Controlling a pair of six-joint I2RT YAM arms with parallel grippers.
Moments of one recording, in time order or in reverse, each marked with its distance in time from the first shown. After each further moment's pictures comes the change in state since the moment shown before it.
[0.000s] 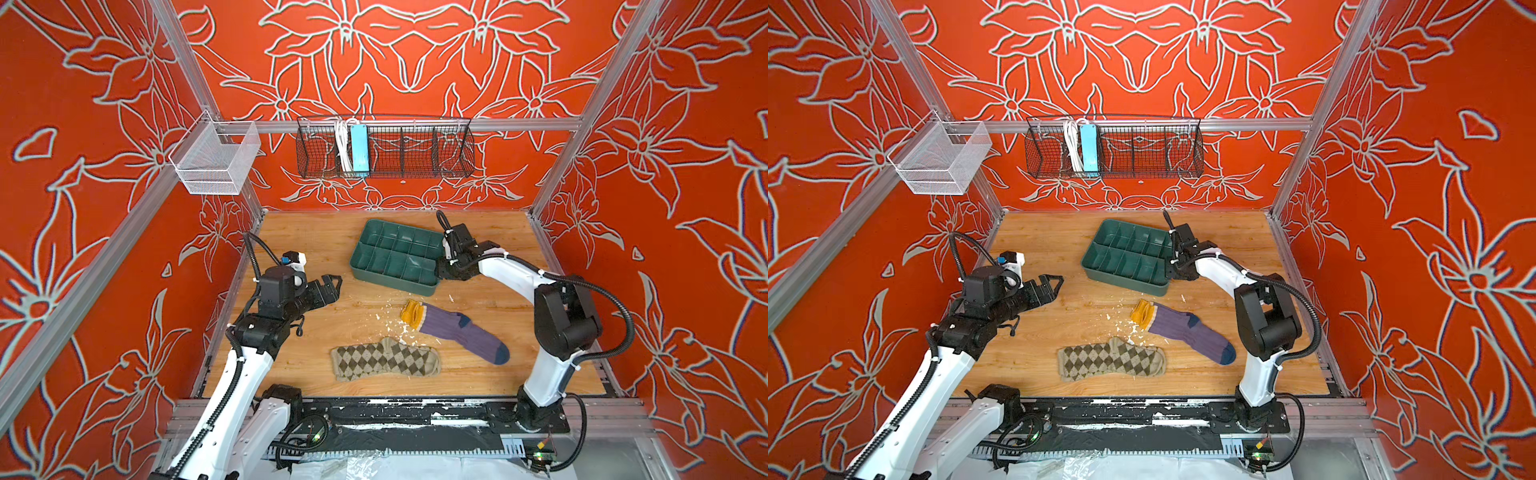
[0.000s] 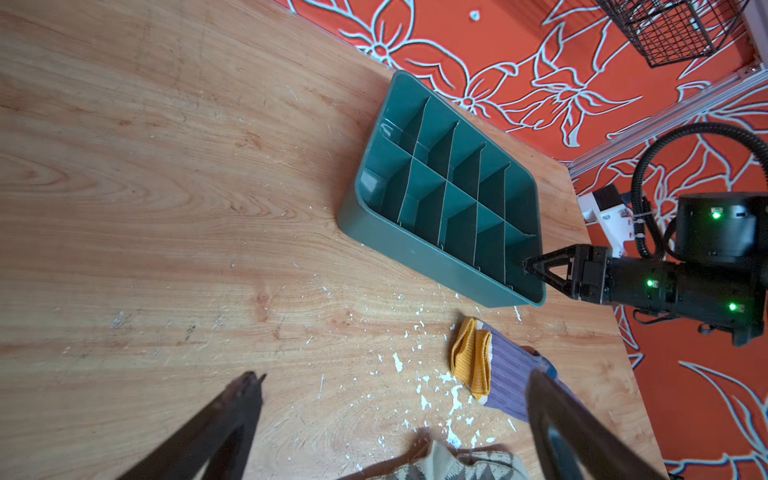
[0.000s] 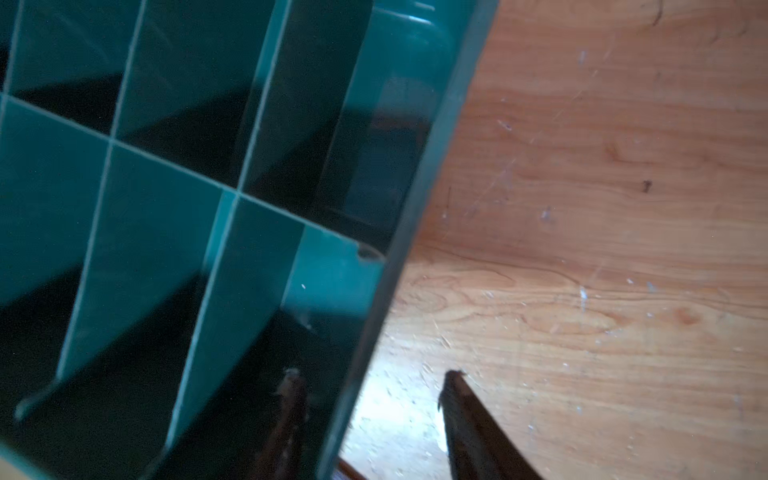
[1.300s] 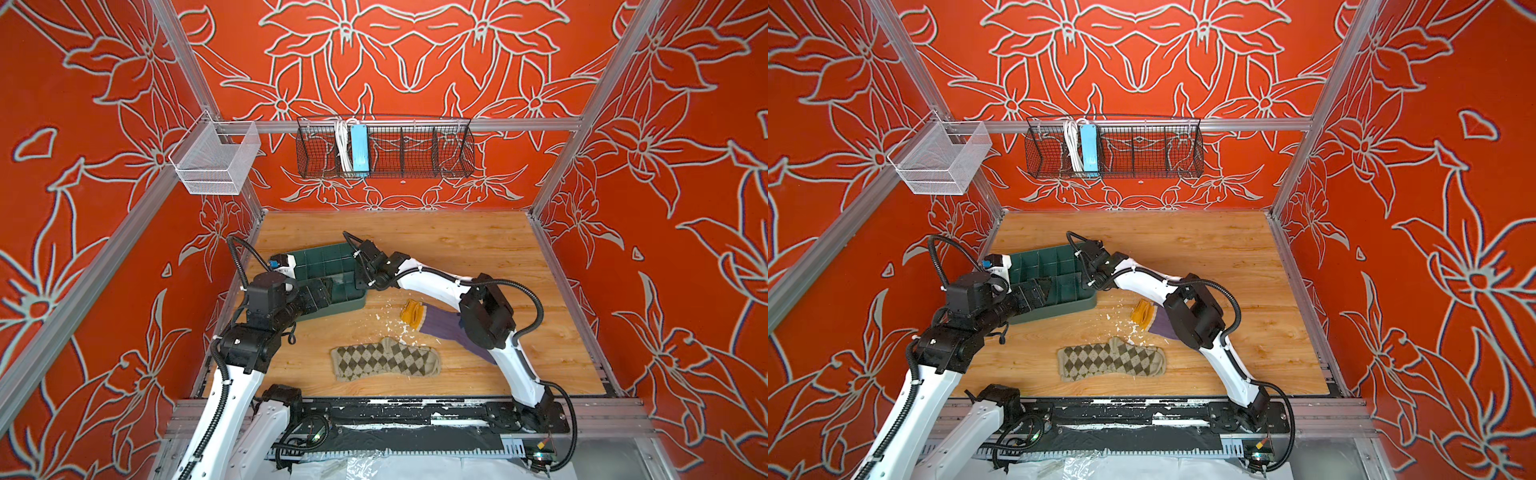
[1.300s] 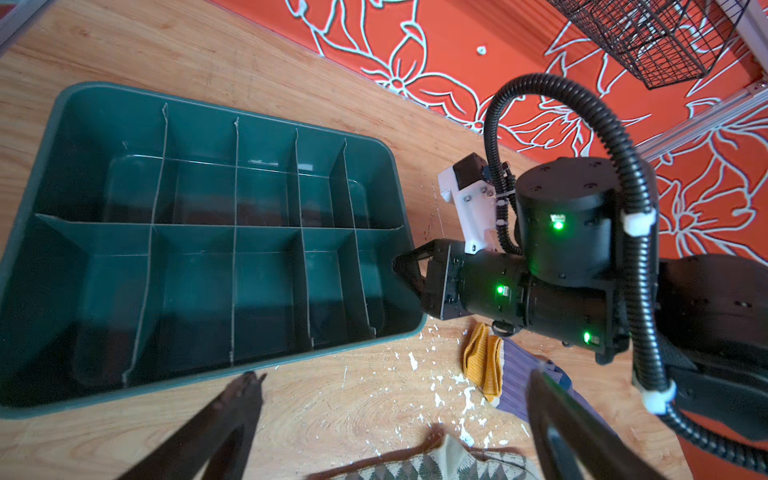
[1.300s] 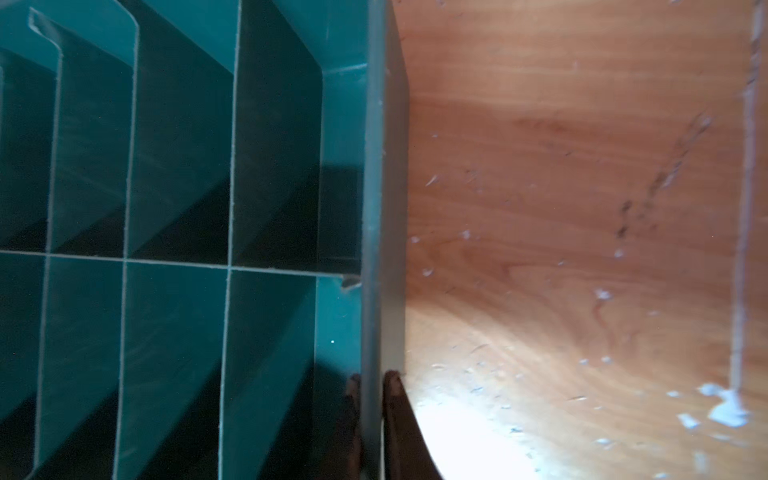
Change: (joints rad) left arm 0.000 -0.105 0.064 -0.135 -0.086 0.024; right arm 0.484 0.447 0.582 0.009 0.072 0.340
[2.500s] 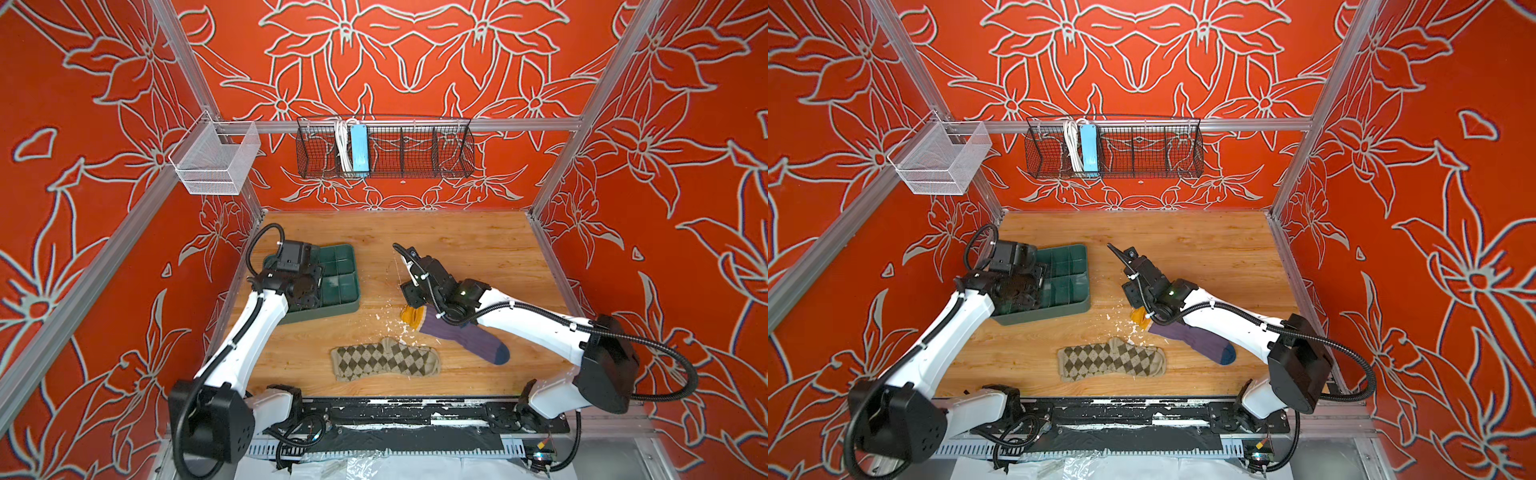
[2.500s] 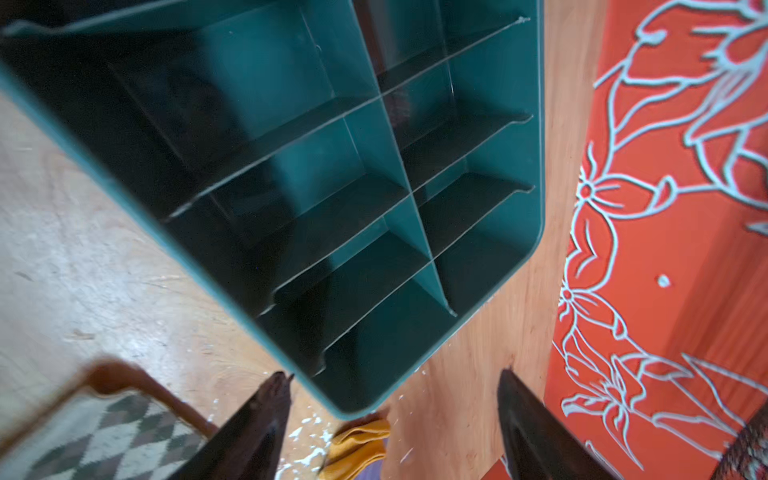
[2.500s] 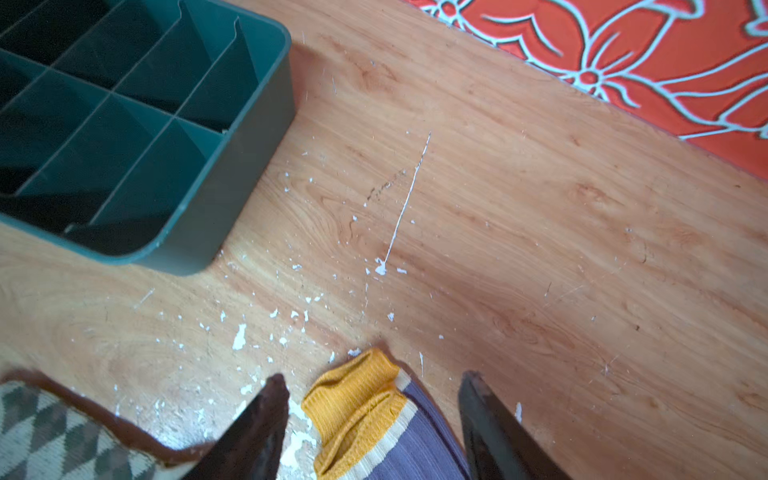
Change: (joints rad) left arm 0.016 0.541 0.215 -0.122 -0.146 -1.048; right arm -0.014 -0.787 -0.816 0.219 0.277 -0.534
